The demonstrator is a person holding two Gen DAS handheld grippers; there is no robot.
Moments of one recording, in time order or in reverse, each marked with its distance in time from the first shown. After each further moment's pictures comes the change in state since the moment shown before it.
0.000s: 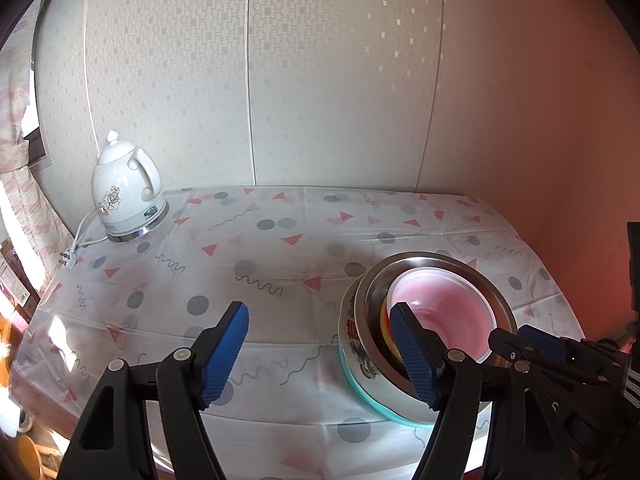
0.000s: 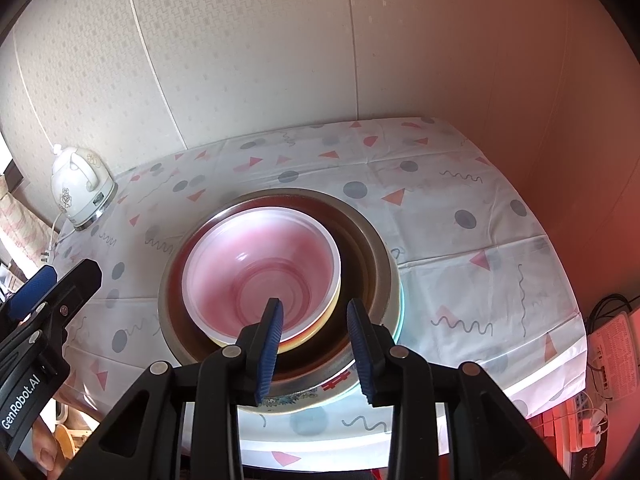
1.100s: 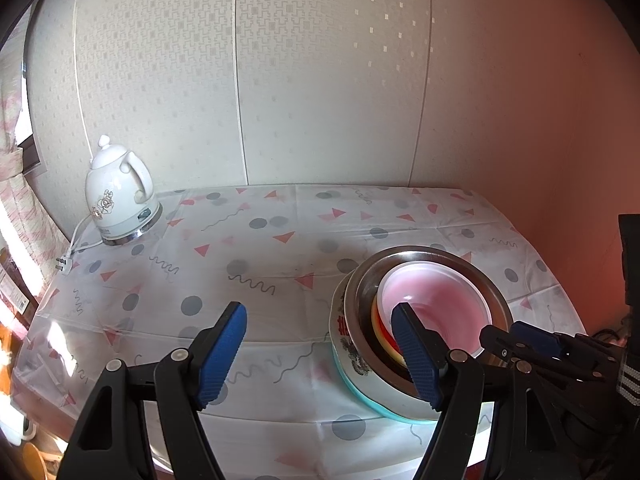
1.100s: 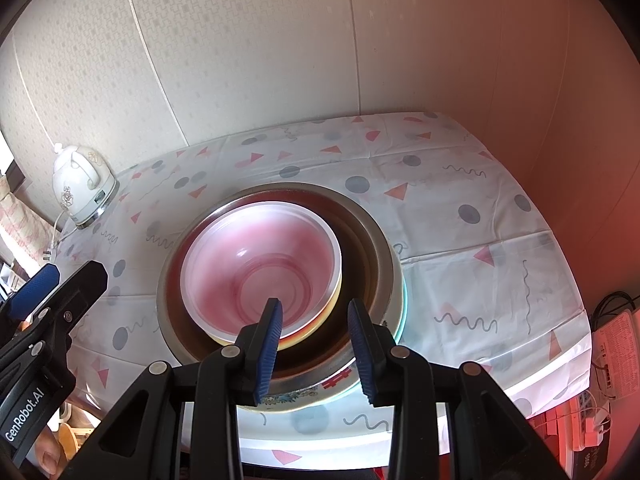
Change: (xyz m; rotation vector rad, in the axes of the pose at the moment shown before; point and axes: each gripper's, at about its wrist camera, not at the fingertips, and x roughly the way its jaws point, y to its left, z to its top) left arm 0.002 -0.009 -0.002 0.029 0.011 -0.009; right arm 0.003 0.000 -0.001 0.009 0.014 0.011
